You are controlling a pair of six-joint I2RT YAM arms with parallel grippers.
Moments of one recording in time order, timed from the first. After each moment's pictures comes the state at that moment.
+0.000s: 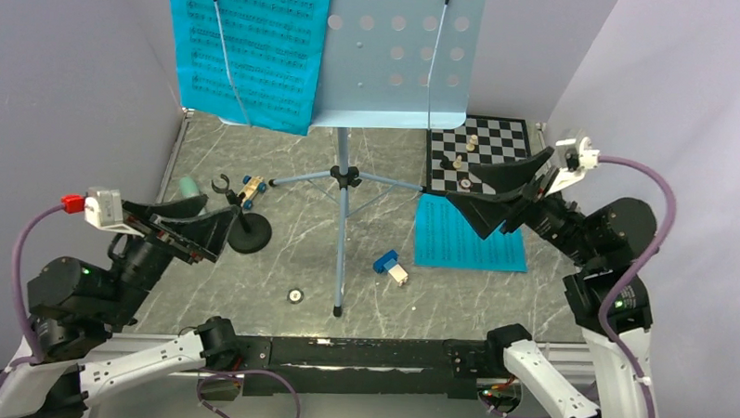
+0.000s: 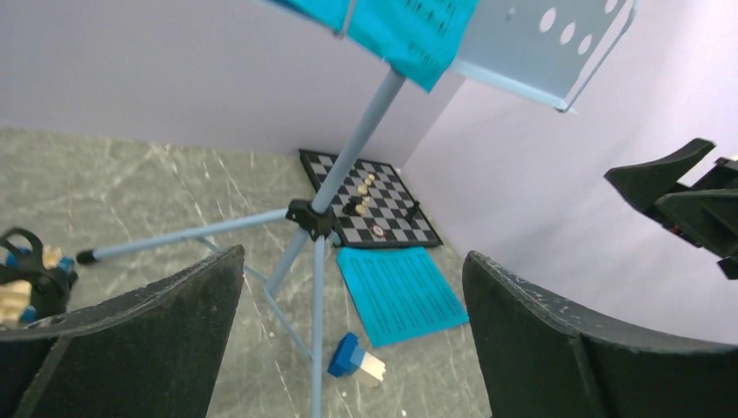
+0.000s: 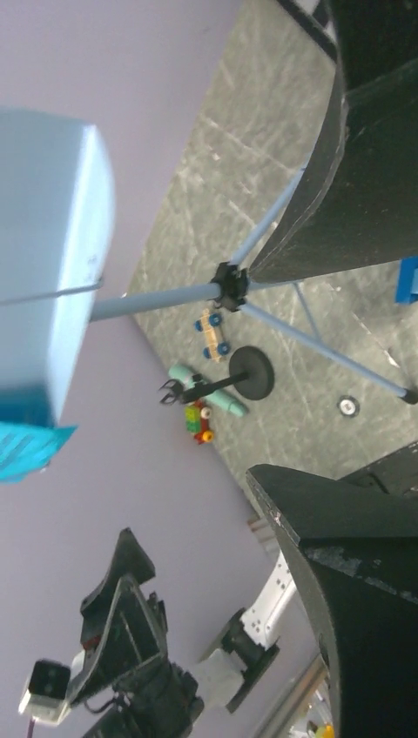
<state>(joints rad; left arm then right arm) -1.10 0.33 1.09 -0.54 -0.64 -0.42 0.26 0.69 1.23 -0.35 -0.64 0.38</state>
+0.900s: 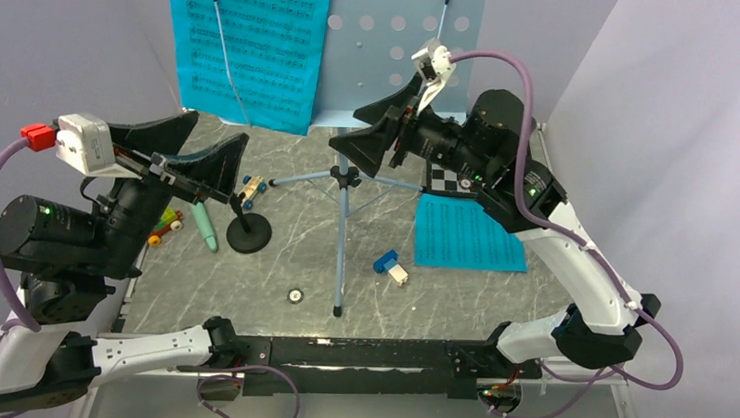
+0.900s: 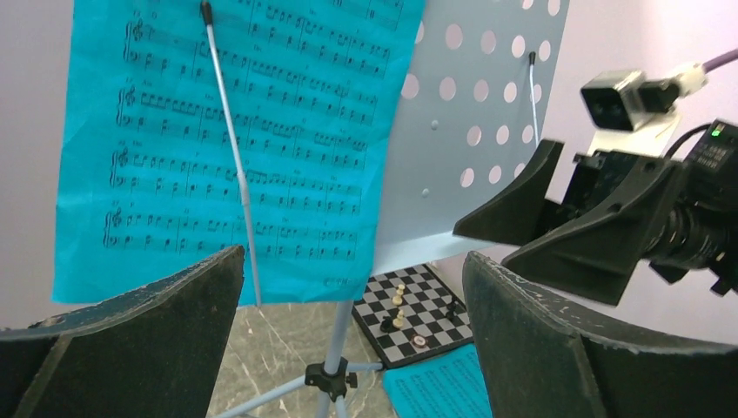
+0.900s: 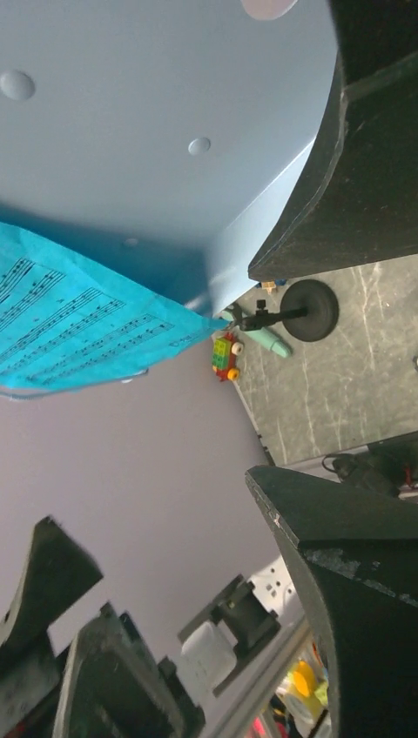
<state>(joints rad) -1.10 0.74 1.54 -0.32 -0.57 0.02 0.85 1.36 1.87 -0.38 -0.33 0.27</state>
